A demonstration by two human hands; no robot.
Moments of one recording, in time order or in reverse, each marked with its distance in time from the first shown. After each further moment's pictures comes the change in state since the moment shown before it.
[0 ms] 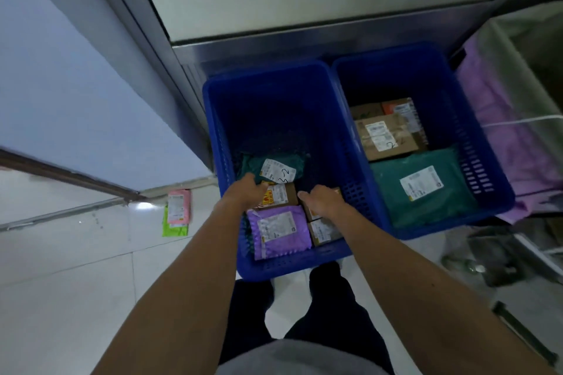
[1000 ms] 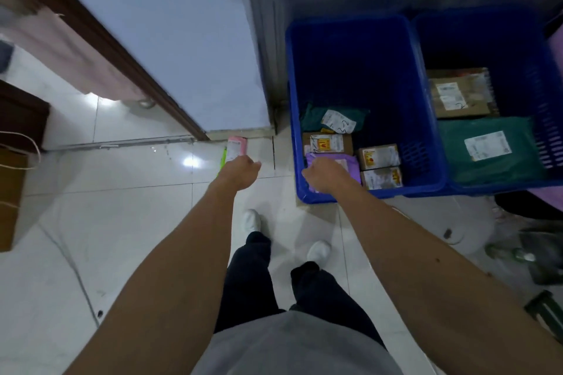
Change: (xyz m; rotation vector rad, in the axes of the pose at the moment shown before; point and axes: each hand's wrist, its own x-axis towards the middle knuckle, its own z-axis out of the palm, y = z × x) left_hand -0.164 -0.186 0.005 -0.060 0.198 -0.173; right_hand -0.121 -0.063 0.161 -0.286 0.033 -0.284
